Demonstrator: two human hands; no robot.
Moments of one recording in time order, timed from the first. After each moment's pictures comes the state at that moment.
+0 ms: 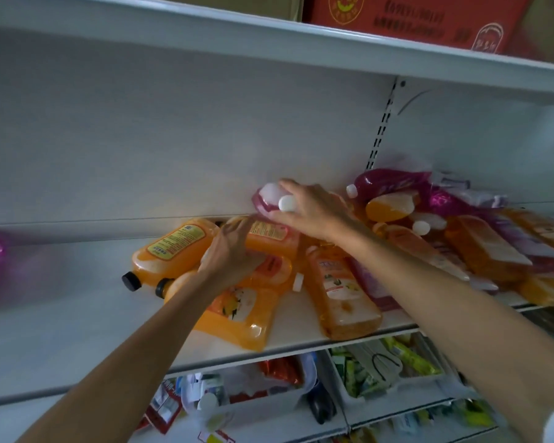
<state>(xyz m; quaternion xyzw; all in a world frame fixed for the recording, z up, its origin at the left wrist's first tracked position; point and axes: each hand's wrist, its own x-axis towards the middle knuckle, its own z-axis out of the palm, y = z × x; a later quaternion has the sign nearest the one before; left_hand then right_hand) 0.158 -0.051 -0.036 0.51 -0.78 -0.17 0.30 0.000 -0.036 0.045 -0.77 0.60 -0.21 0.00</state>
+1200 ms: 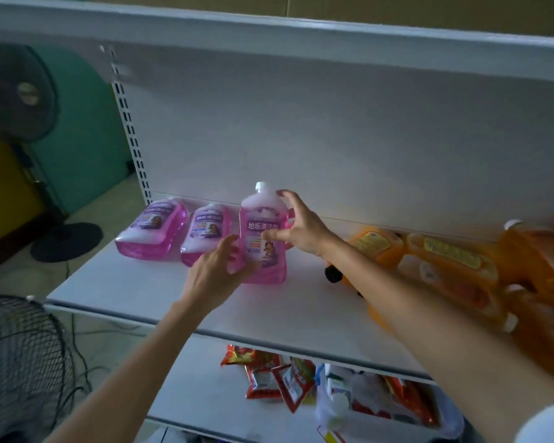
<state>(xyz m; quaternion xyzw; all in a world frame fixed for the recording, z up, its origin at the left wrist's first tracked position) 0.477 0.000 -0.078 0.64 -0.66 -0.09 0.38 0.308 -0.086 -0.014 -0.76 0.42 -0.30 0.39</state>
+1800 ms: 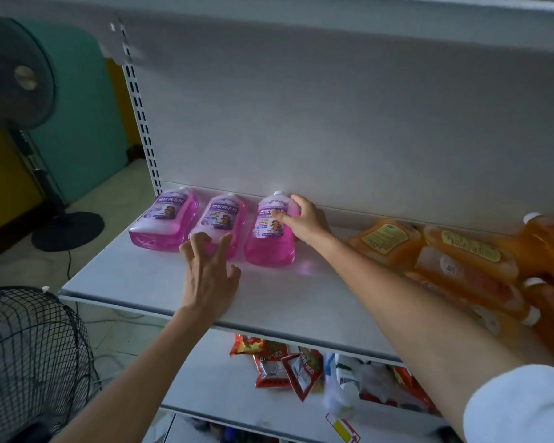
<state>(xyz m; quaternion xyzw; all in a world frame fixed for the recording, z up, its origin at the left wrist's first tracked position) 0.499 0.014 -0.099 0.69 -0.62 0.07 0.36 0.345 -0.105 -0.044 -0.71 0.55 -0.32 0.30</state>
